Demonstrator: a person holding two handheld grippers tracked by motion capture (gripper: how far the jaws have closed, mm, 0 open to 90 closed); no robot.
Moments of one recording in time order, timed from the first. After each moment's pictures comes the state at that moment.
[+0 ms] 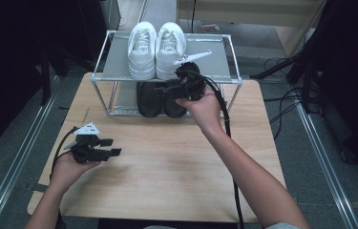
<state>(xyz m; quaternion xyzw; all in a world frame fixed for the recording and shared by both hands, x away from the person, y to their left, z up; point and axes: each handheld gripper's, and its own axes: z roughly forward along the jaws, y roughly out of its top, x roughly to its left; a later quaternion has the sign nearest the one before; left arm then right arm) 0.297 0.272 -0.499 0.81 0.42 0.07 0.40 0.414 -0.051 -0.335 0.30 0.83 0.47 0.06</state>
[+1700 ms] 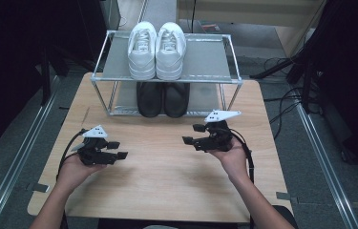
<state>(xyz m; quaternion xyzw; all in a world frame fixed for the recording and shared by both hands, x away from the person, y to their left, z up) 0.295 0.252 -0.503 0.83 0.40 0.06 0.39 0.344 -0.141 -0.451 0.29 0.83 0.48 0.05</state>
